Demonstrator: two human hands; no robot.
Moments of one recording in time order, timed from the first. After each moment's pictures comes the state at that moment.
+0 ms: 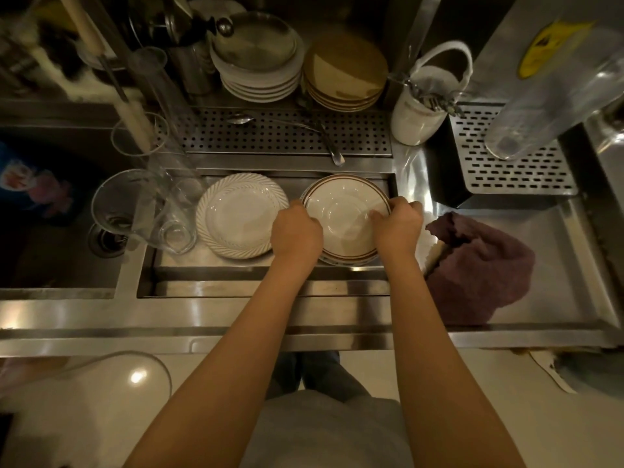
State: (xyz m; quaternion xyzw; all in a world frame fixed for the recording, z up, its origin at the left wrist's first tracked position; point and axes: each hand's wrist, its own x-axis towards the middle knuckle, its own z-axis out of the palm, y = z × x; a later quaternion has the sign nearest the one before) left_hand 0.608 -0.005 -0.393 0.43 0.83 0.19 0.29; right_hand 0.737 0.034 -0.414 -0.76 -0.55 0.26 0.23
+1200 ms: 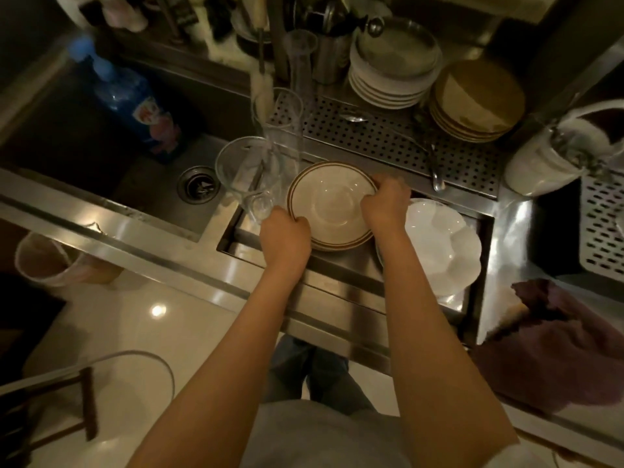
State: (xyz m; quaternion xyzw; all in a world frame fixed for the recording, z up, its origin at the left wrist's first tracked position) left_hand 0.518 -0.065 -0.396 0.16 0.90 0.33 0.25; right_hand 0.596 0.048 -0.399 -0.59 -0.73 0.30 0.13
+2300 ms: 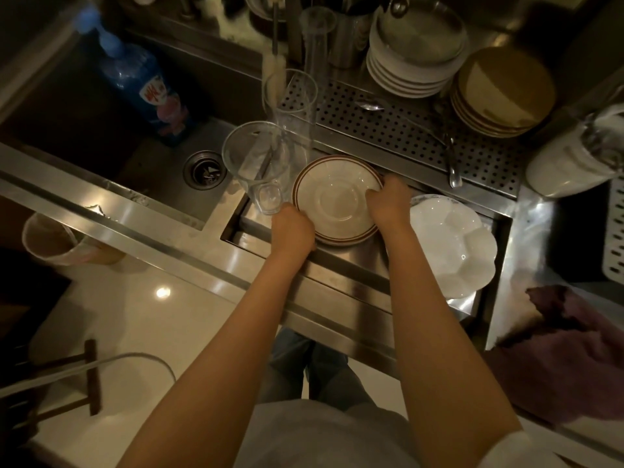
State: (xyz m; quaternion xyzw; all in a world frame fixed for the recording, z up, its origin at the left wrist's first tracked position) left_hand 0.508 -0.059 -0.411 0.12 0.86 0.33 0.37; right_hand 0.588 0.054 -0.419 -0.61 -0.69 0.38 0.07
